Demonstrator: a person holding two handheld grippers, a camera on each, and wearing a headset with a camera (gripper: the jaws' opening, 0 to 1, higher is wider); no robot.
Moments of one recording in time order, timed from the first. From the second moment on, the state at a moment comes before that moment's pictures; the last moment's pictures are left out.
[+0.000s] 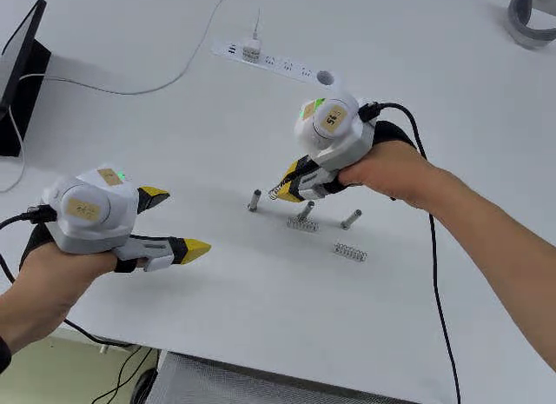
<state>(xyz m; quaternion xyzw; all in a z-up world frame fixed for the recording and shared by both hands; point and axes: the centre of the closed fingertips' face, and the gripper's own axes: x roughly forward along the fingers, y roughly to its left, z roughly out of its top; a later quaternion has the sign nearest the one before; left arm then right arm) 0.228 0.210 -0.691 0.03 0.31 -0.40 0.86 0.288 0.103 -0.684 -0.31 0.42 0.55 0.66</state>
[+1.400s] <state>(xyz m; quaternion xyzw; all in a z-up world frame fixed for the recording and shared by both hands) 0.221 0.230 -0.692 0.01 0.31 -0.38 0.87 0.285 0.130 -0.710 -0.35 0.42 0.57 0.61</state>
